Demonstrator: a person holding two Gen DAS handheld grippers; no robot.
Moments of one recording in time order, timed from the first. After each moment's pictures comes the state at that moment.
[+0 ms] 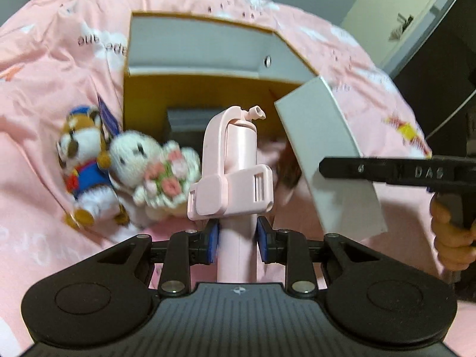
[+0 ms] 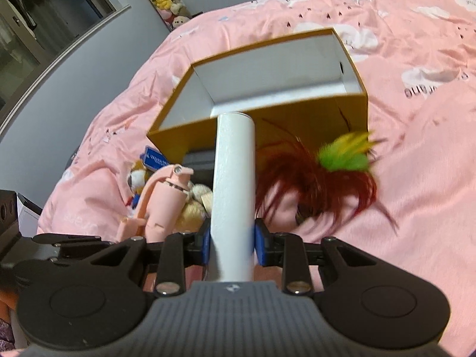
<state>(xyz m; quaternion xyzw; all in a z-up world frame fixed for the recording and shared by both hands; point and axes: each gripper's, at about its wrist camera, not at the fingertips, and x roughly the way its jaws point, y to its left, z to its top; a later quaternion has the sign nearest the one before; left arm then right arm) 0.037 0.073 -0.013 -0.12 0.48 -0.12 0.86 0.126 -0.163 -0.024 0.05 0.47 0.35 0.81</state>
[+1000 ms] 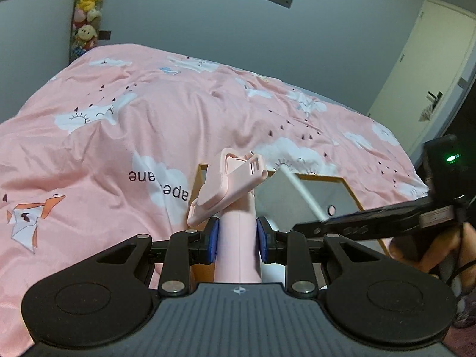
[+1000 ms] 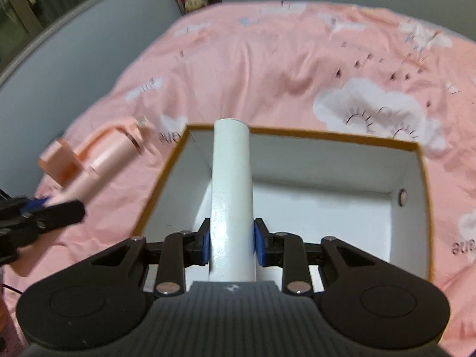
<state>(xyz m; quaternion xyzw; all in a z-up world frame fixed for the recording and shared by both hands) 0.182 0.166 0.034 -0.15 0.37 -0.03 0.92 0.315 -0.004 -0.008 -0.06 0.49 0.36 0.79</state>
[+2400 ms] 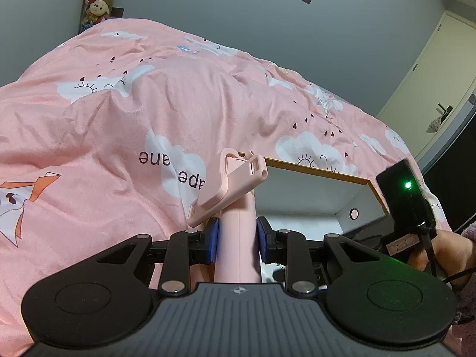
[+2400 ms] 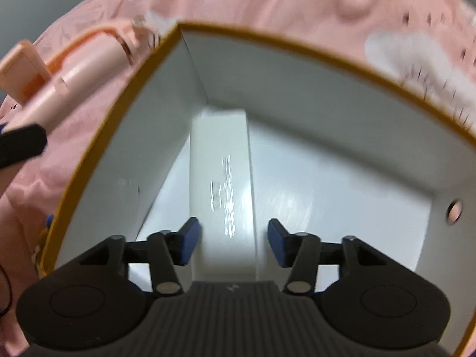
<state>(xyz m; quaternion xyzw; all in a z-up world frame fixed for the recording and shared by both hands) 0.198 0.198 -0.008 -0.19 0.38 -0.02 0.90 0.334 0.046 -0.076 -0.19 0.59 0.36 0.70</state>
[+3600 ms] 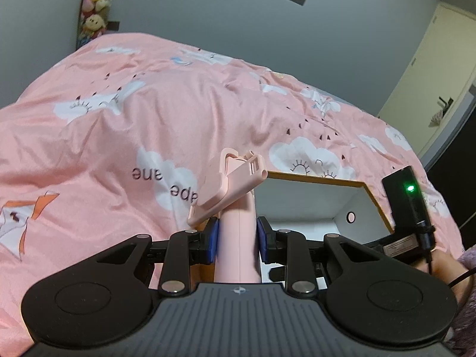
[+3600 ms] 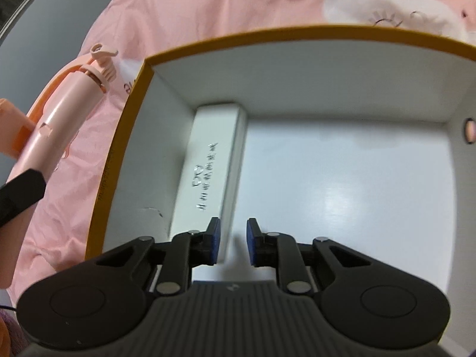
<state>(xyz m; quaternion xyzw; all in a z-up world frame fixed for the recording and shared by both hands) 0.204 0.167 0.014 -0.15 0.37 -0.01 0.92 0.319 -0.007 -0.069 -0.02 0.61 0.32 0.73</state>
